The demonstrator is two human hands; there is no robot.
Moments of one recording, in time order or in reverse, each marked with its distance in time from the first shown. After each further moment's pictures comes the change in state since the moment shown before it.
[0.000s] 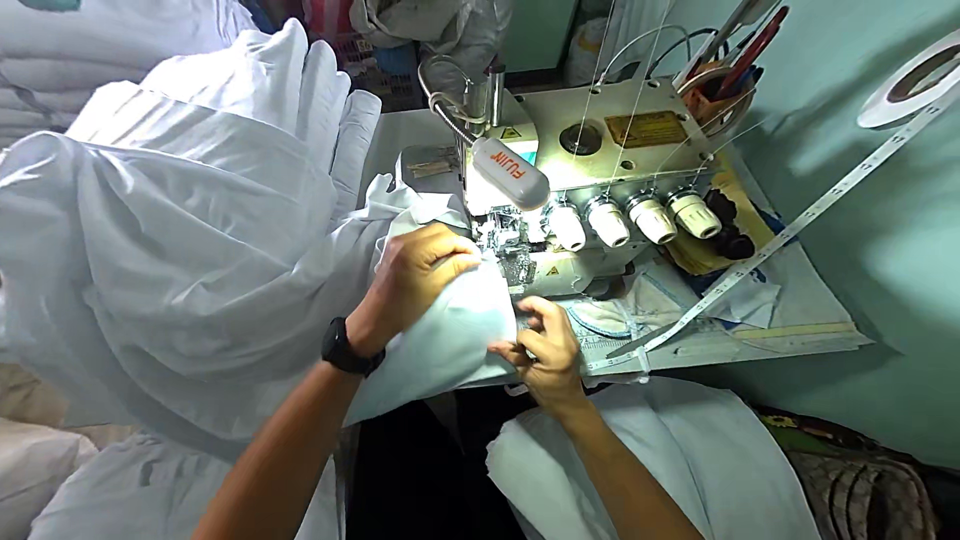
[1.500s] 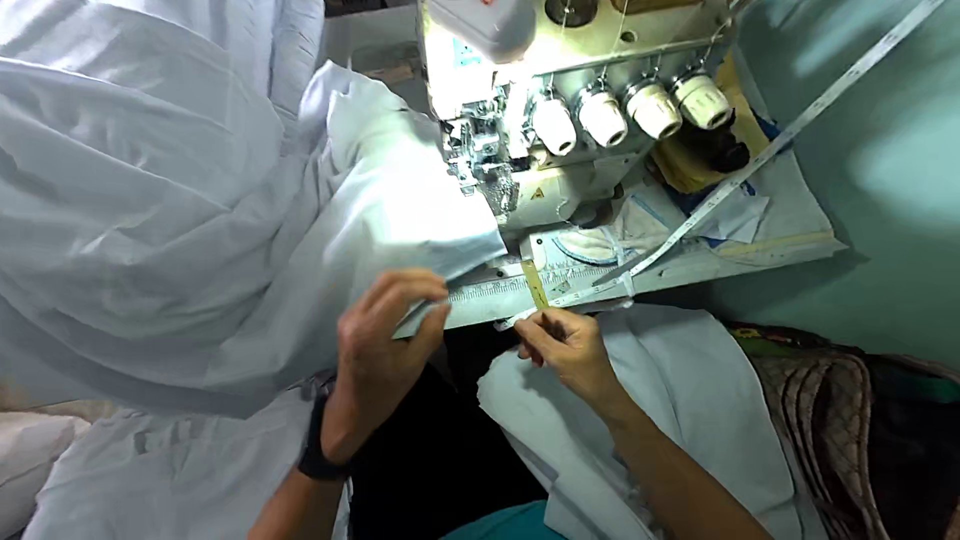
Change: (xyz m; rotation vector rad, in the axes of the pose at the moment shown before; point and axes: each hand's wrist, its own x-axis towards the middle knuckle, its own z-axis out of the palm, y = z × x) left_hand -0.100 0.069 0.019 -0.037 0.092 -0.173; right_hand -0.045 -0.041 -0.059 0.331 -0.313 0.712
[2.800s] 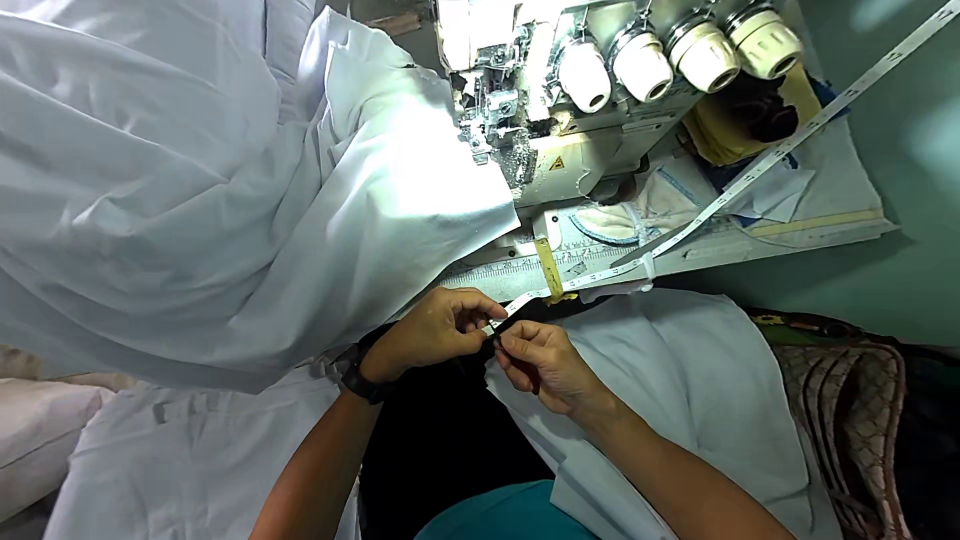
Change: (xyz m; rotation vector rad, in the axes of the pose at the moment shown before) left_hand -0.009 -0.039 0.035 -0.597 -0.663 -0.457; right_hand -0.015 -0.012 0.028 0.760 -0.174 0.595
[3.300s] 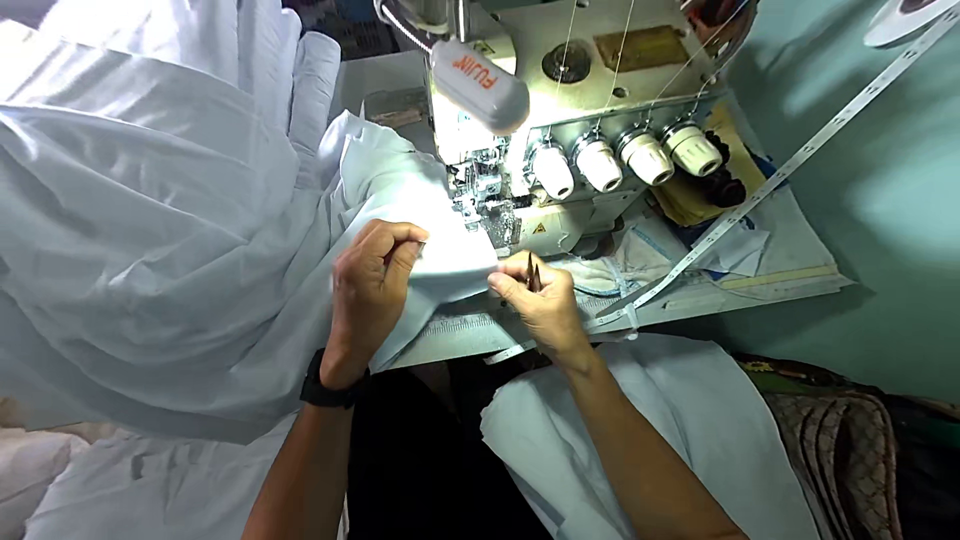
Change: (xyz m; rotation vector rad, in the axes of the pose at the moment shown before) left_hand 0.017 0.058 -0.053 0.622 0.782 0.420; right_hand 0.076 -0.067 0.012 -0.479 0.144 -0.844
